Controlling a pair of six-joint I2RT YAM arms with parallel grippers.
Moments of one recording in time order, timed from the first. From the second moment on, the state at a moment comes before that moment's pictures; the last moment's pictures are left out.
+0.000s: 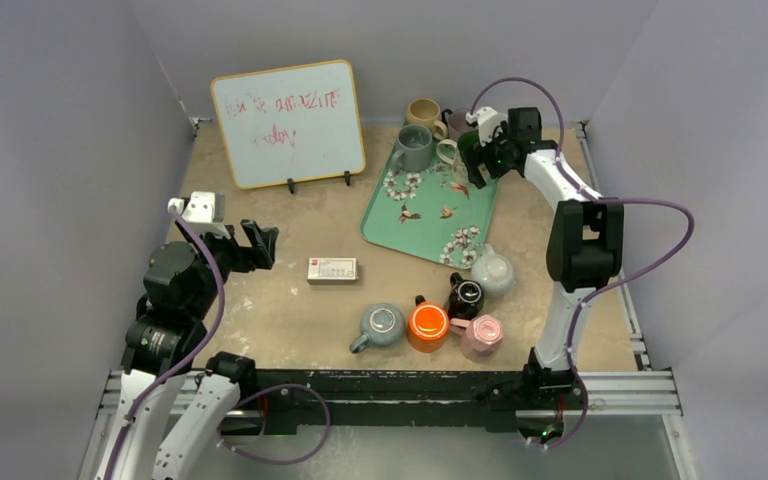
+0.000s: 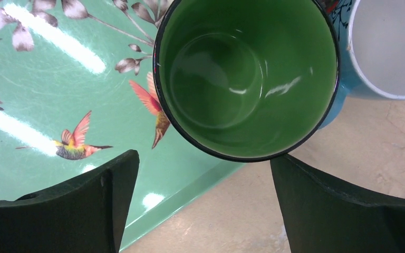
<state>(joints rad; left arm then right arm) -0.24 0.51 0.87 -0.55 -0.03 -0.20 0.07 2.01 1.62 -0.44 -0.29 -0.51</state>
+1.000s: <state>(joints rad) -0.23 0.51 0.87 -0.55 -0.03 -0.20 0.07 2.05 1.65 -0.41 -0.38 -0.35</state>
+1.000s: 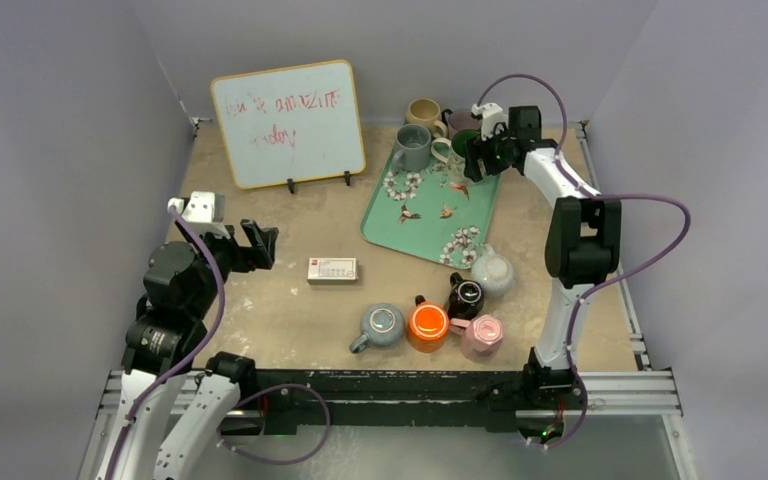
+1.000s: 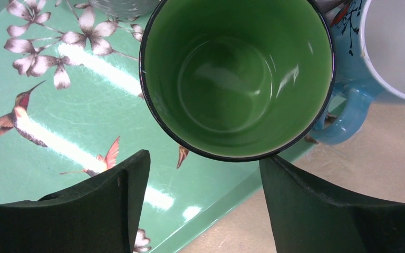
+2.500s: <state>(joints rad) -0.23 0.51 0.87 -0.55 -0.03 -0.20 0.16 2.16 1.69 -0.35 -0.26 -0.04</state>
